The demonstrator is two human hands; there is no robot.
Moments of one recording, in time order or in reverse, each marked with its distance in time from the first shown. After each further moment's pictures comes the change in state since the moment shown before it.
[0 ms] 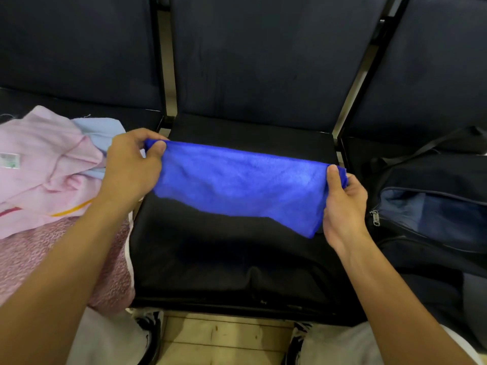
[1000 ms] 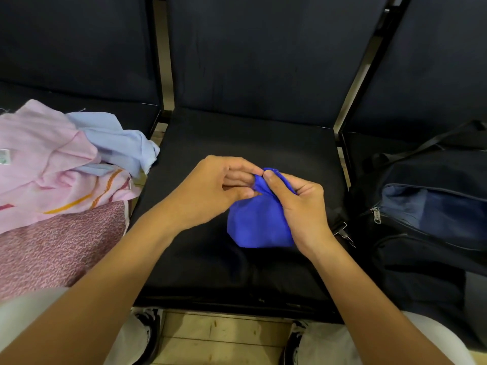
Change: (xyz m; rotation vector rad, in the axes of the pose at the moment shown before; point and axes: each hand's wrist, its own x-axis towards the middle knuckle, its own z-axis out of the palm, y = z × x) left_hand -0.046 0.051 0.049 -0.170 -0.724 0.191; right_hand -0.044 0.000 0.031 -0.117 -0.466 -0.042
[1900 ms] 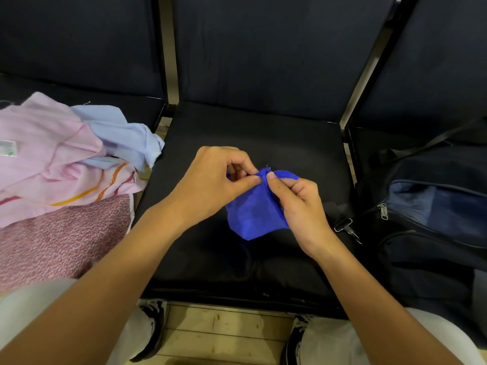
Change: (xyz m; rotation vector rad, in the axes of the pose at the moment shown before) left_hand -0.002 -0.003 0.000 0.252 0.181 0.176; right_hand -0.006 0.005 0.002 -0.074 -0.155 -0.006
